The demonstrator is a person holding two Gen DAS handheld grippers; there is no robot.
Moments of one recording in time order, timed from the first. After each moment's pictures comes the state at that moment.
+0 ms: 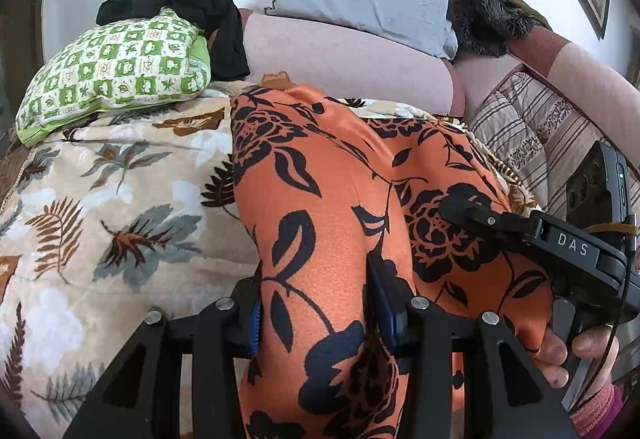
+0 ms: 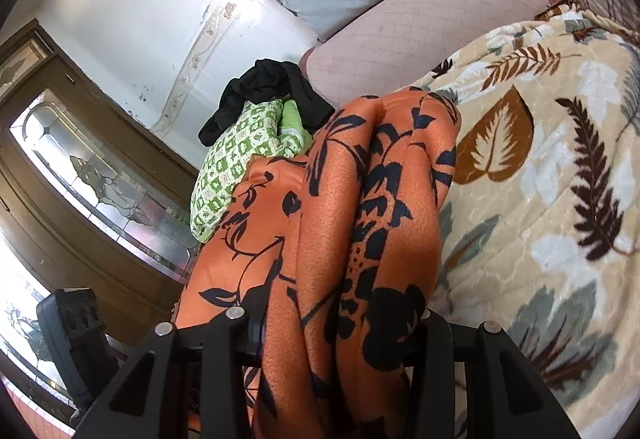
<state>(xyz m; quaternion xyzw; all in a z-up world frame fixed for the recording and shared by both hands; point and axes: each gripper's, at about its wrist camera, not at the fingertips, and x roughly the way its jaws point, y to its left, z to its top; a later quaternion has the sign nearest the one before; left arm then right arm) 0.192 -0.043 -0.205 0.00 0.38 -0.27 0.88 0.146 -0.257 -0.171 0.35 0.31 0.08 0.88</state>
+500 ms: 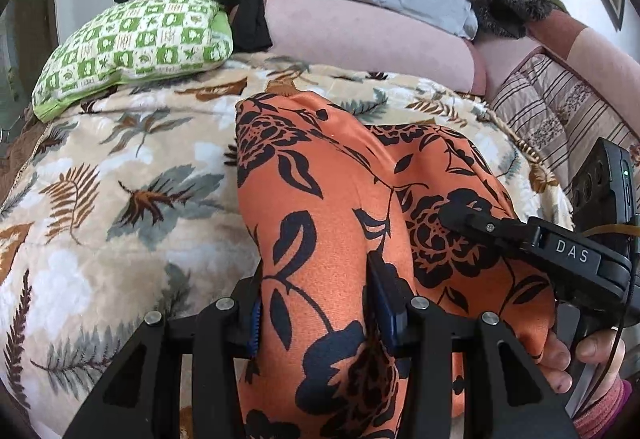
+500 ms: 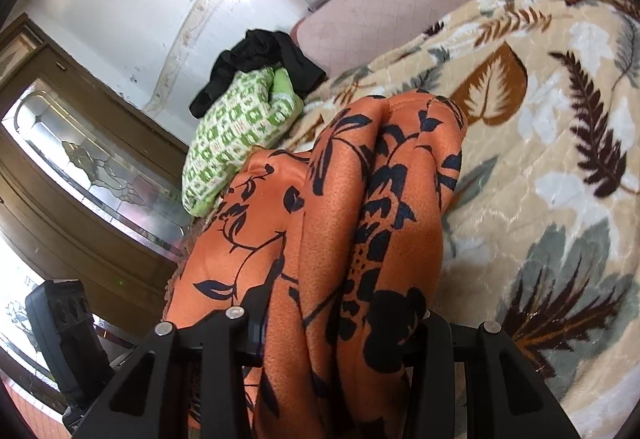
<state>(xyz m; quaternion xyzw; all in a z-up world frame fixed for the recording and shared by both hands) 0.182 -0.032 -0.236 0.02 0.41 -0.24 0.88 0.138 -0.238 -0.208 0.35 0.35 0.08 0.86</state>
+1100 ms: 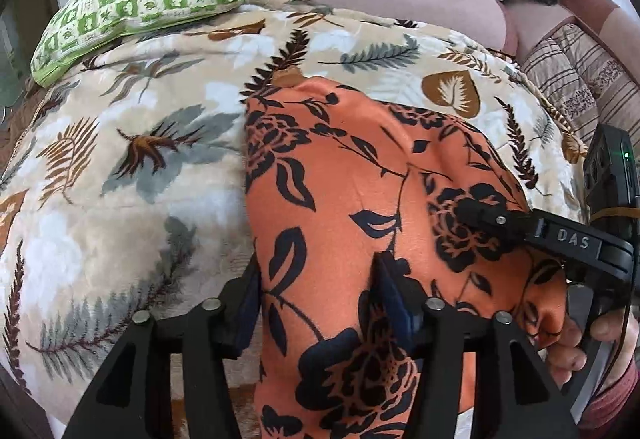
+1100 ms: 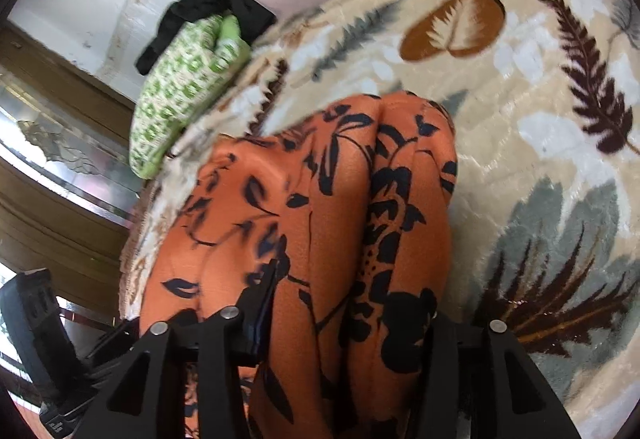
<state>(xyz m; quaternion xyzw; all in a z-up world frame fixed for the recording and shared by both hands) 0.200 -0.027 -0.278 0.04 0.48 -0.20 0.85 0.165 -0.248 -0.266 0.32 0.45 0.04 0.83</state>
